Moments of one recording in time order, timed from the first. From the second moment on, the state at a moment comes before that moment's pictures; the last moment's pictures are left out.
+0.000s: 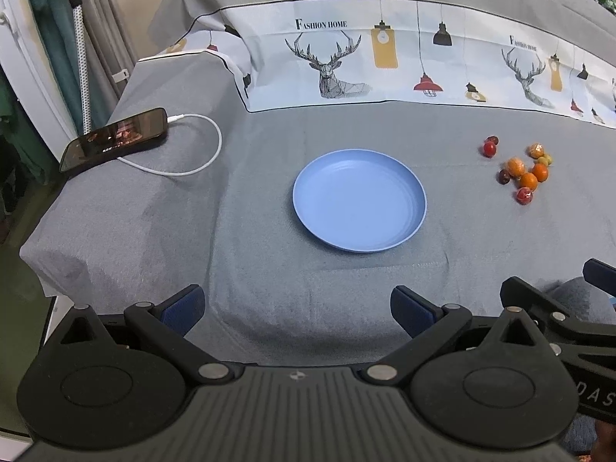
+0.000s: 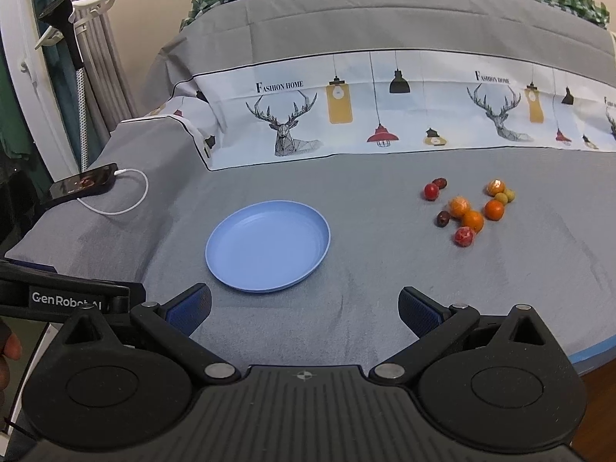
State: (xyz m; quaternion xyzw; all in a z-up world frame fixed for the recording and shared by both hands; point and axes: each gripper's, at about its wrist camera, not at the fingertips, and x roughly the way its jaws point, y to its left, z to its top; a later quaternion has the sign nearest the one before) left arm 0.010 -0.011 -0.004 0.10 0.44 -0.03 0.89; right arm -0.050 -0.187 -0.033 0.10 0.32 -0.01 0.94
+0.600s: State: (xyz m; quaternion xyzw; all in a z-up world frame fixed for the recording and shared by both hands) left arm 0.021 -0.032 -0.006 0.12 0.46 -0.02 0.88; right arm -0.039 -0.218 -0.042 0.16 0.33 -0.01 0.93
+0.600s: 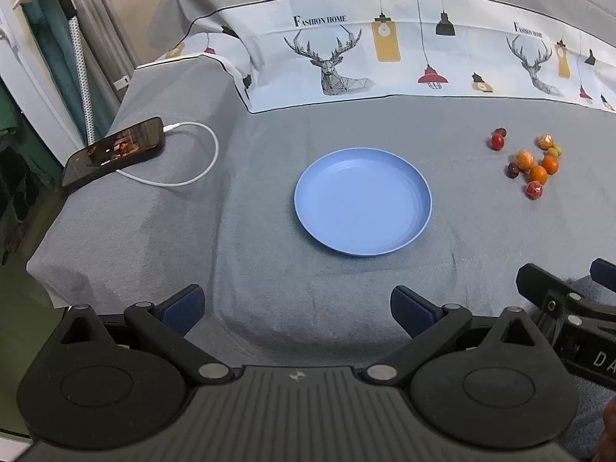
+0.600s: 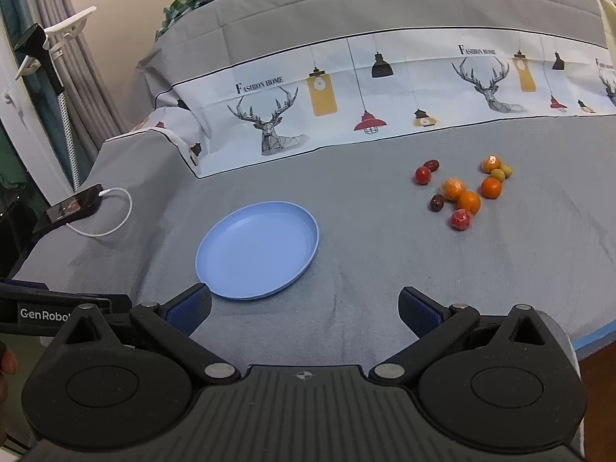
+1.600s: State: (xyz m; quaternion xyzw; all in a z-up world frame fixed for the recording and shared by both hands) left arm 0.208 -0.245 -0.117 0.18 0.49 -0.15 0.84; right arm 0.184 -0.462 -0.219 0.13 0.35 -0.28 0.89
